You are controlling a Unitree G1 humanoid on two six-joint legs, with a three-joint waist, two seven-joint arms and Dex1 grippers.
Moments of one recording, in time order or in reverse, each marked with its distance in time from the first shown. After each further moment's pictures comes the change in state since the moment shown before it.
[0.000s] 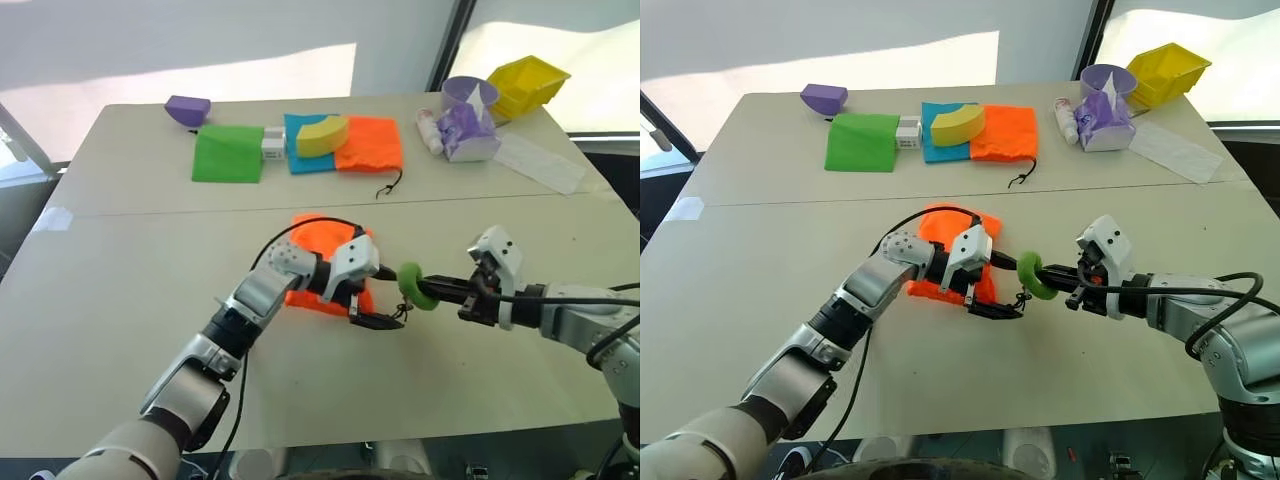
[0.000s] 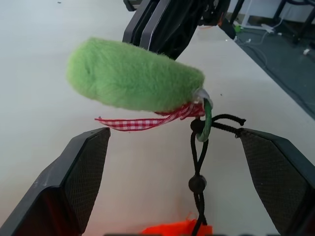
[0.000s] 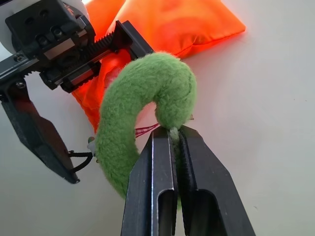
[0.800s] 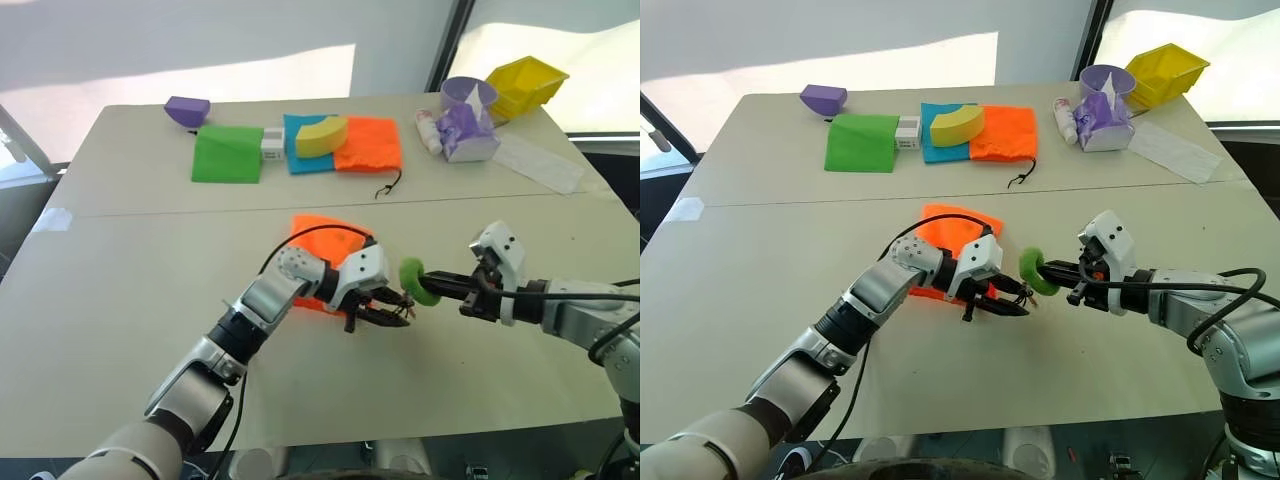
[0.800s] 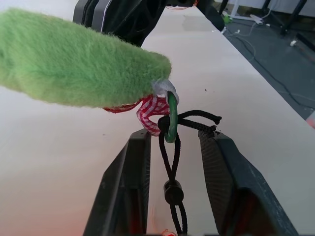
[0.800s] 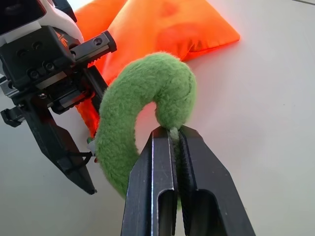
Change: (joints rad) left arm 0.004 -0.002 -0.037 -0.016 0.048 0.015 -0.005; right arm -0.020 -0.011 0.000 0.008 0.001 0.000 -0.004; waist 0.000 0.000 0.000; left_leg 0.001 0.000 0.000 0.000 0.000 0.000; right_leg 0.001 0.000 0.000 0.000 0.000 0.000
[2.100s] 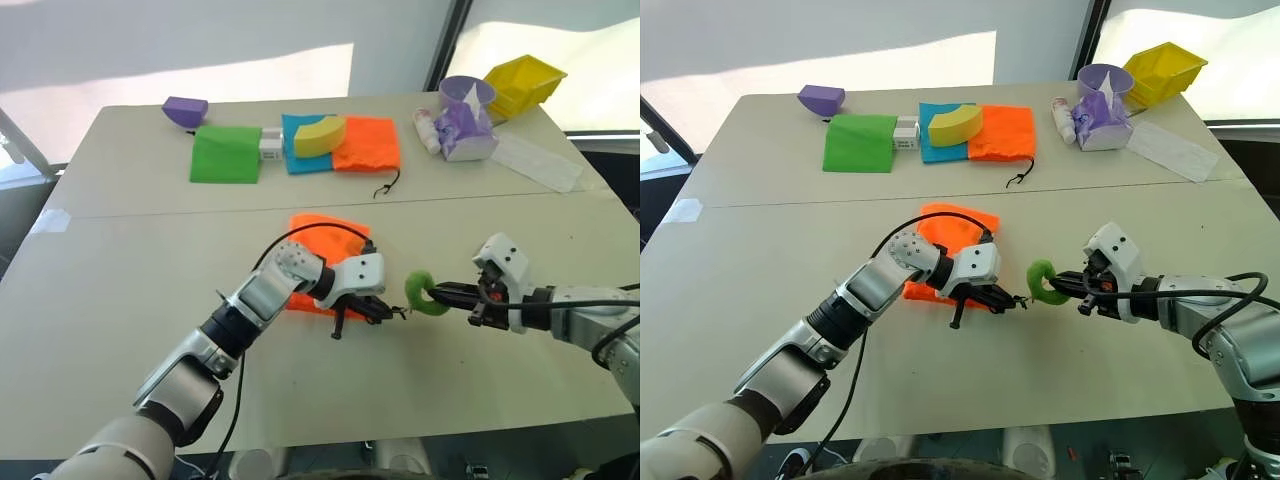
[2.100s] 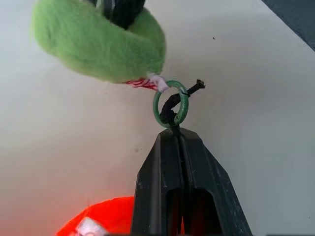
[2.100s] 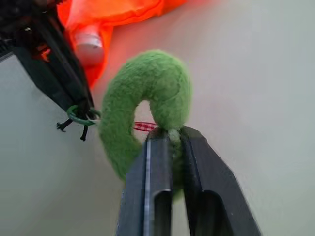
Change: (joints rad) left arm -0.039 0.073 -0.068 -0.011 0.095 -0.005 -0.010; right arm 0.064 -0.095 0.056 0.047 -0.089 -0.121 0.052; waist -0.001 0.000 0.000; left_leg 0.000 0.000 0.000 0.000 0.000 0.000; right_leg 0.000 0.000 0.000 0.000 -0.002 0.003
